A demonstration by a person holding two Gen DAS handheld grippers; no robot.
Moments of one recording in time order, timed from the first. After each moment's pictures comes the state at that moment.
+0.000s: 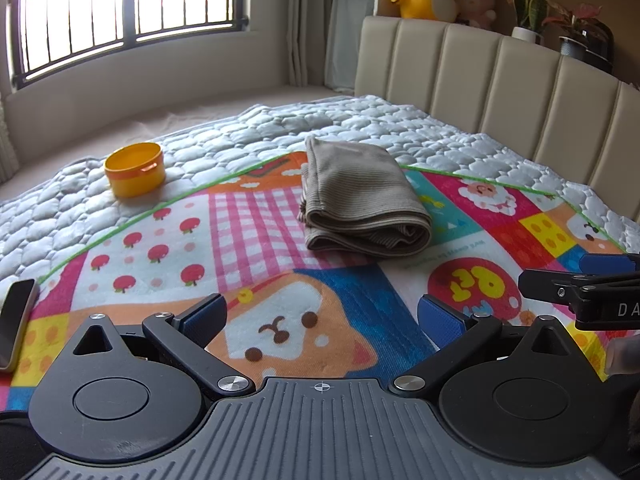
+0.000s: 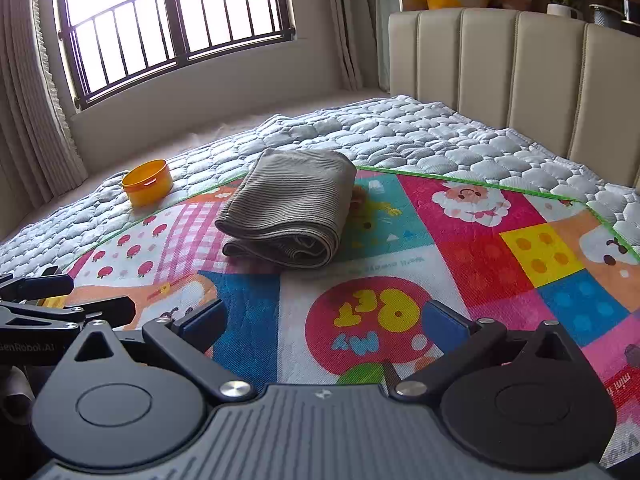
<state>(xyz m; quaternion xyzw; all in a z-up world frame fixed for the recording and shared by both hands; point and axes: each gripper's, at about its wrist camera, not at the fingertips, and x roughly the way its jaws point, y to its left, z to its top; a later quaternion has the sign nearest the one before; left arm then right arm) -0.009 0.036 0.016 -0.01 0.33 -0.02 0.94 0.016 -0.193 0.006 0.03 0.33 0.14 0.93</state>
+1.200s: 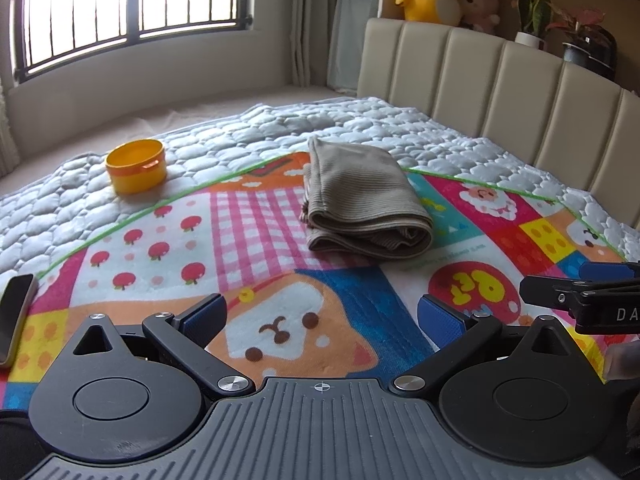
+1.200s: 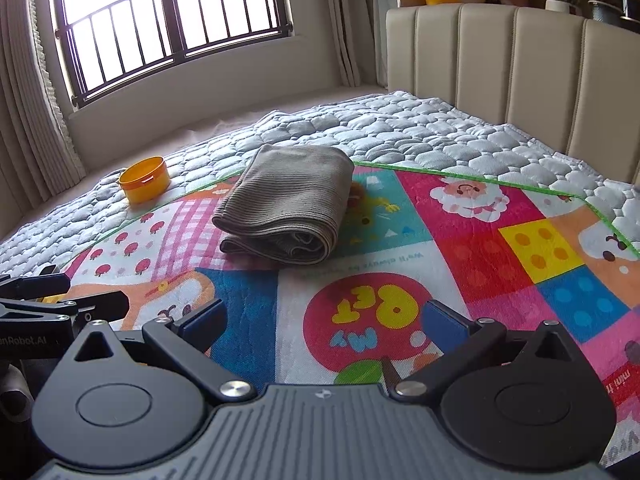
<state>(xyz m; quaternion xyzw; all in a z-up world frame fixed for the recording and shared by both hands) -0.009 0.042 0.015 -0.02 0.33 -0.02 0.94 0.018 -0.194 0.004 0.03 0.34 0.13 0.93</state>
